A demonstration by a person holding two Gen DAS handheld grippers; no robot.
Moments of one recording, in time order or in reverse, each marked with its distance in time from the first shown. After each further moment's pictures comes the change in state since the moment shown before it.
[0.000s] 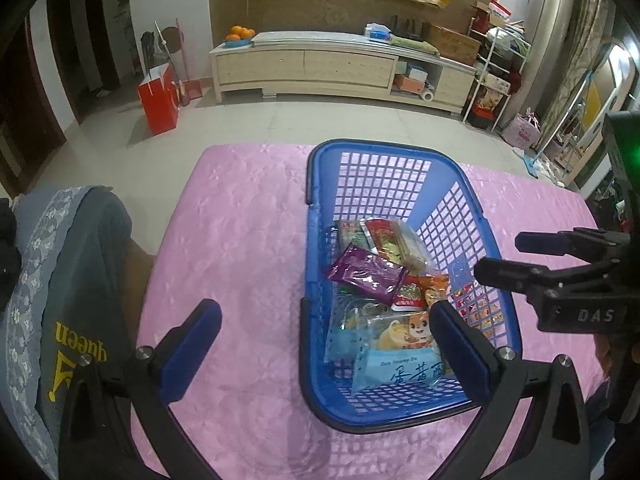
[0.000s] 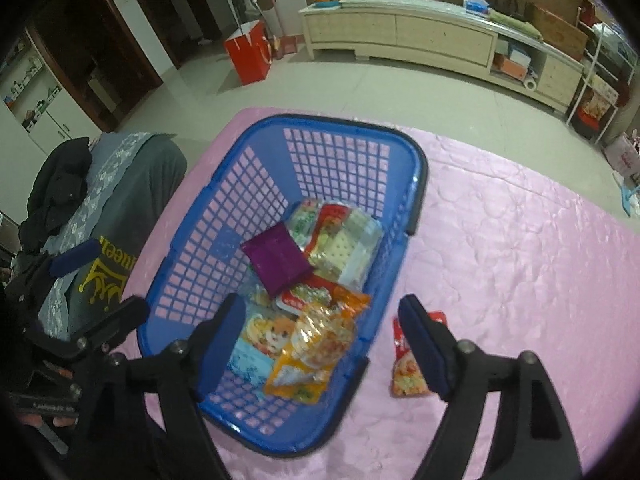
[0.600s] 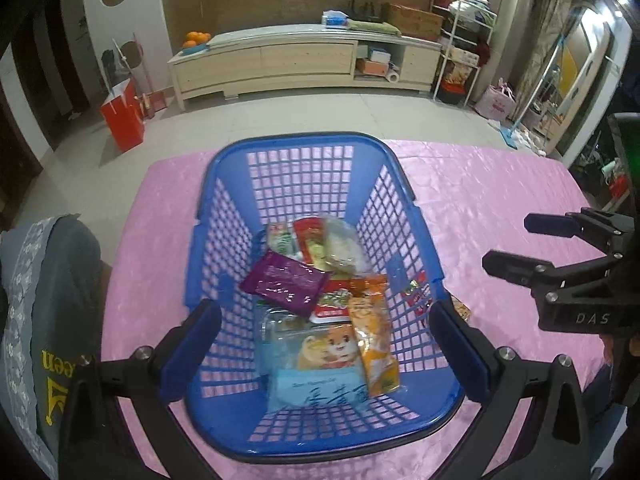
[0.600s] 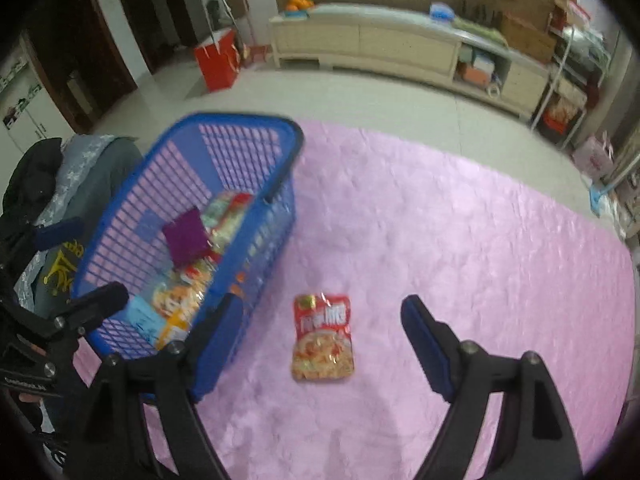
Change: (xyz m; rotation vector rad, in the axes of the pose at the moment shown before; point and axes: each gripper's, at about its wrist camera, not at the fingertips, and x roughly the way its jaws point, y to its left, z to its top) left arm 0.029 -0.079 0.007 0.116 0.038 -0.041; right arm -0.012 -0.077 -0.033 0.013 -0.027 -0.111
